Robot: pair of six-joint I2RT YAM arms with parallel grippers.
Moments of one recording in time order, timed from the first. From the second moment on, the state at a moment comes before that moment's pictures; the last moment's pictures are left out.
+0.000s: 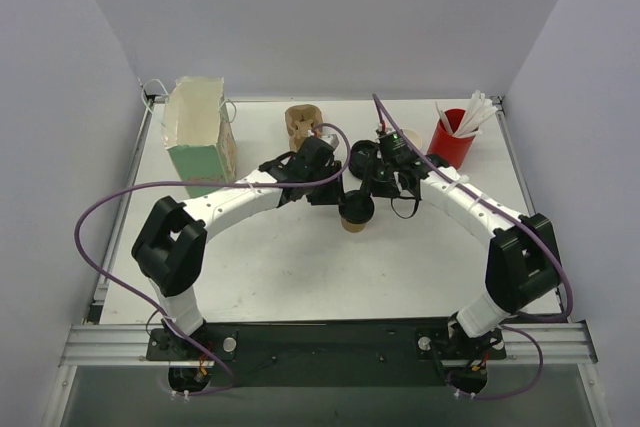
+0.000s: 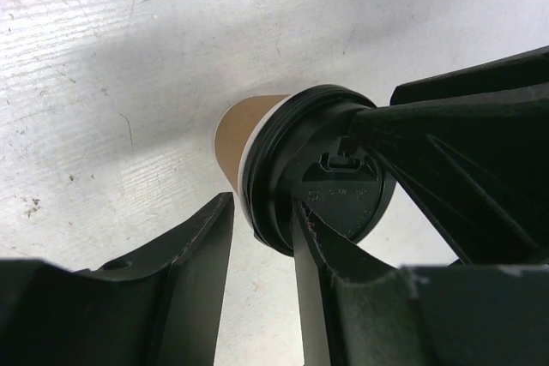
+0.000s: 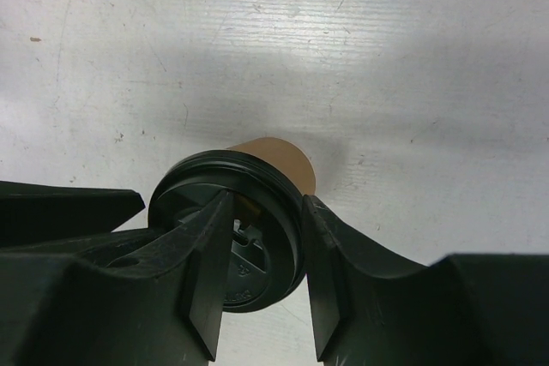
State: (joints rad) left arm -0.76 1.77 1.35 -0.39 0.06 -0.69; right arm 0.49 1.56 1.14 -0.50 0.01 0.50
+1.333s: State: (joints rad) left arm -0.71 1.81 1.35 -0.35 0.15 -0.66; right arm 0.49 1.63 1.23 -0.55 0.01 0.44
